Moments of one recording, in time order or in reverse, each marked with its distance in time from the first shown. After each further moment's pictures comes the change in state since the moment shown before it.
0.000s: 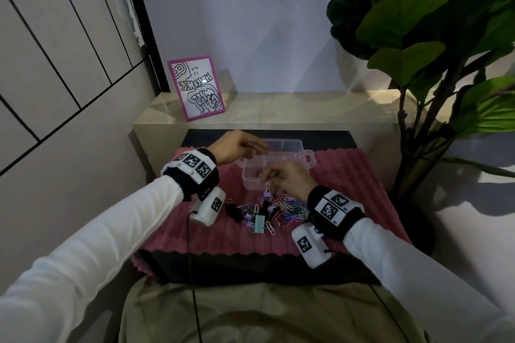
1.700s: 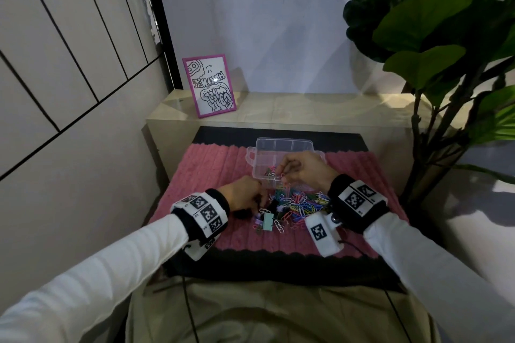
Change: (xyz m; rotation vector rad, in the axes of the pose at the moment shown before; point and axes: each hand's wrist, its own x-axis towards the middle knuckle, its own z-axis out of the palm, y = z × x) left_hand -0.045 -0.021 0.060 0.531 -0.251 -0.040; right_hand -0.001 -0.013 -0.026 -0.008 -0.081 -0.015
